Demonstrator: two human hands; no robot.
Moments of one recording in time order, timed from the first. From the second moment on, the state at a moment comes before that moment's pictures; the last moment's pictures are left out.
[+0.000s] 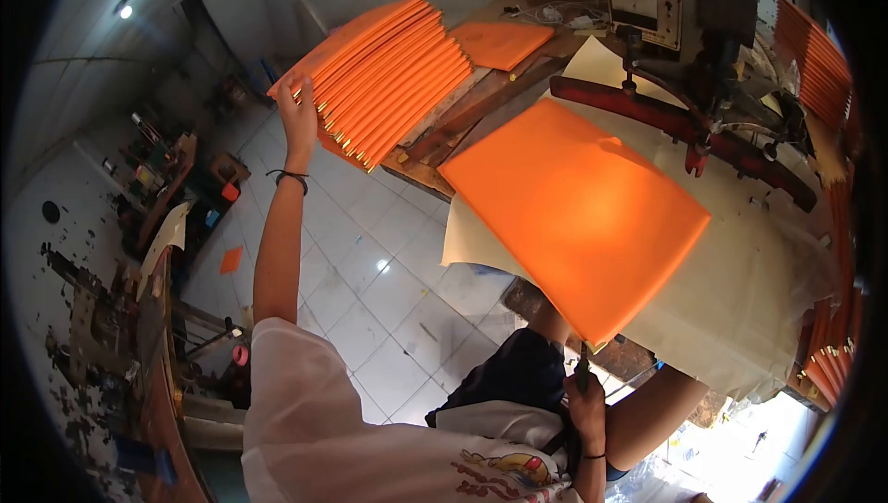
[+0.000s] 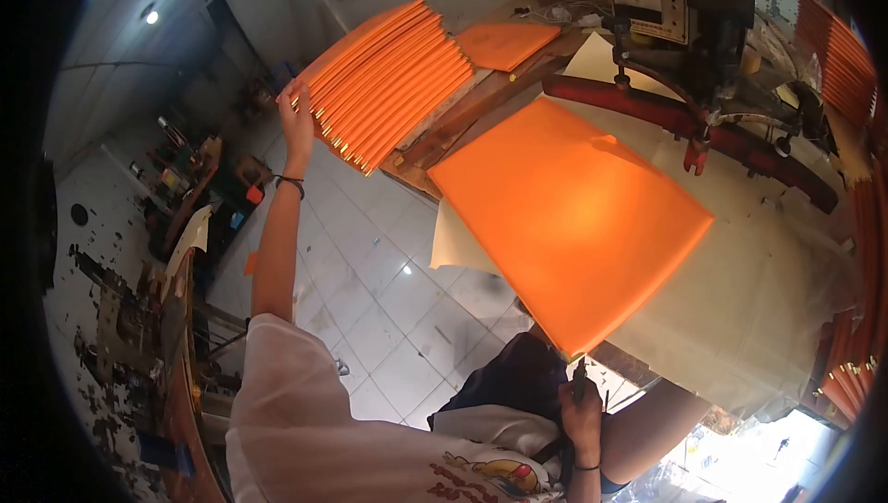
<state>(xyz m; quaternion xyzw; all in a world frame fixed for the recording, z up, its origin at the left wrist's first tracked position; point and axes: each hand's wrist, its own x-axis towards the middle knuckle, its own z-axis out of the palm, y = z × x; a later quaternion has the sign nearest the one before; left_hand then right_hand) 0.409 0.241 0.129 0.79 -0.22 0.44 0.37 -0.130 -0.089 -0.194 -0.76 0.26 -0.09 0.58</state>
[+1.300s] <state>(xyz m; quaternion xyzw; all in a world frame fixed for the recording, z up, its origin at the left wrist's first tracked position) 0.110 -0.034 0.028 0.61 -0.76 0.16 0.11 -0.127 -0.087 -0.184 -0.77 0.25 -0.11 0.58</state>
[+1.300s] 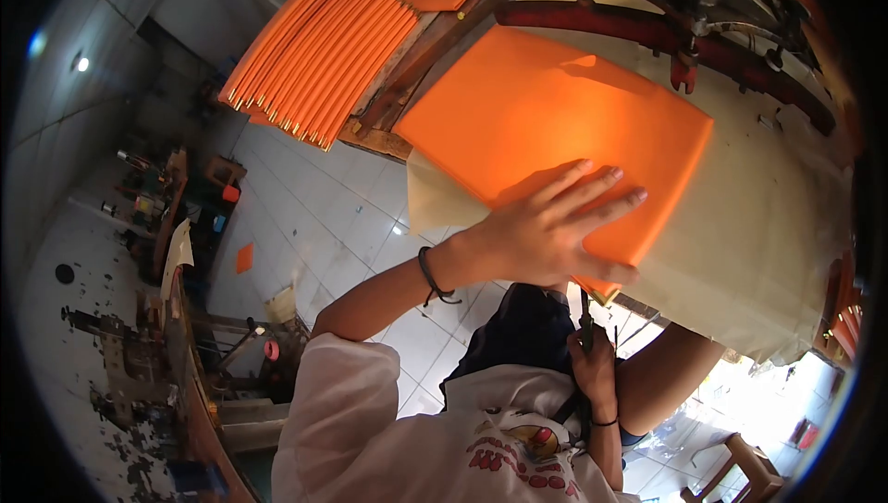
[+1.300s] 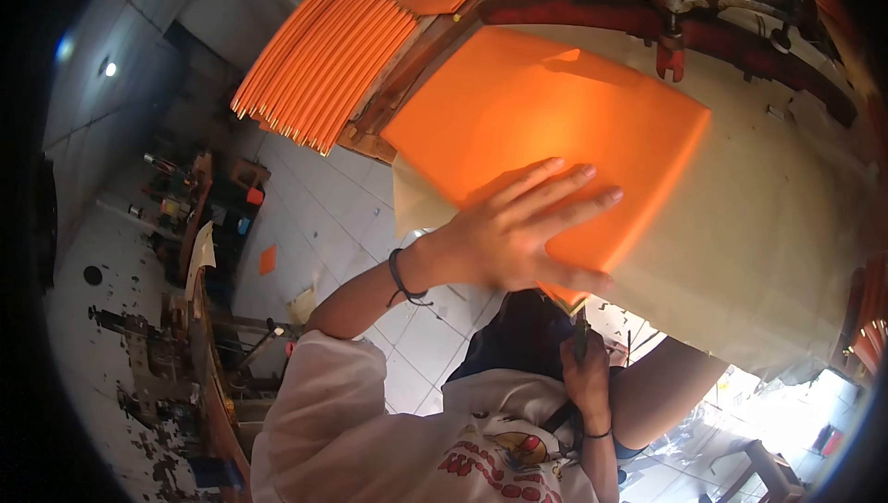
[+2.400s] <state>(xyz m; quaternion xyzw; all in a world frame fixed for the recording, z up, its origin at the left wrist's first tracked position) 0.150 0.049 0.149 0.64 -0.52 0.31 0.47 -0.132 -0.083 -0.179 -0.75 0.26 -0.14 0.59</state>
